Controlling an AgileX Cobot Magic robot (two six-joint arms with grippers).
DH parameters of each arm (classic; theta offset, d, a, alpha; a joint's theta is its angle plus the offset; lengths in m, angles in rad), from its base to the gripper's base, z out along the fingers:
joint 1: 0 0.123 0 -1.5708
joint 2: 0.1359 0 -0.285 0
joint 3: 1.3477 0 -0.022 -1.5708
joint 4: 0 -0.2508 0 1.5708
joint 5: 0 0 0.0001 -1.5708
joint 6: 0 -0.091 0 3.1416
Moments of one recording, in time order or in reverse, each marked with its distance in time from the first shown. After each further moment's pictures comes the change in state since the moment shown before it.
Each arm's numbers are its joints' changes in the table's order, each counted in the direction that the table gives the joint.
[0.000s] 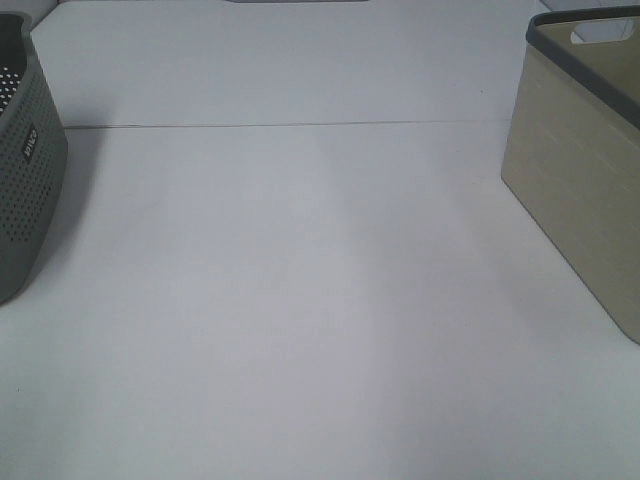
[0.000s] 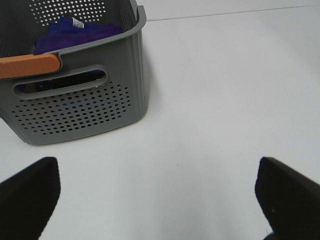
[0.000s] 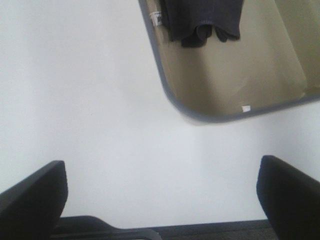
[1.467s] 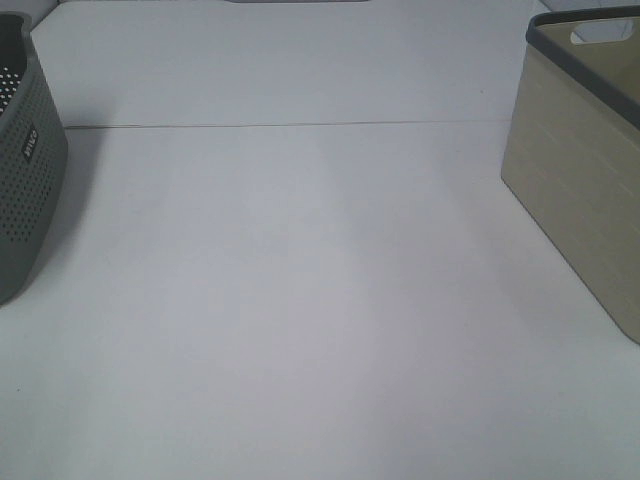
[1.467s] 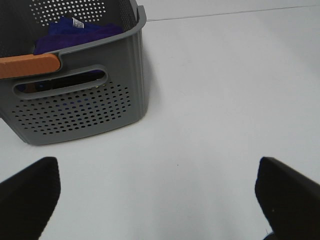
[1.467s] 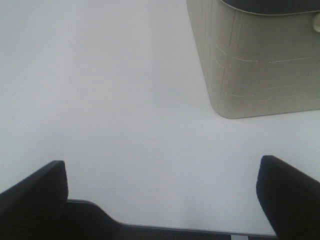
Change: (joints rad) left arm 0.000 0.000 0.000 0.000 0.000 0.000; right arm 0.000 -0.906 0.625 -0.105 -0.104 0.139
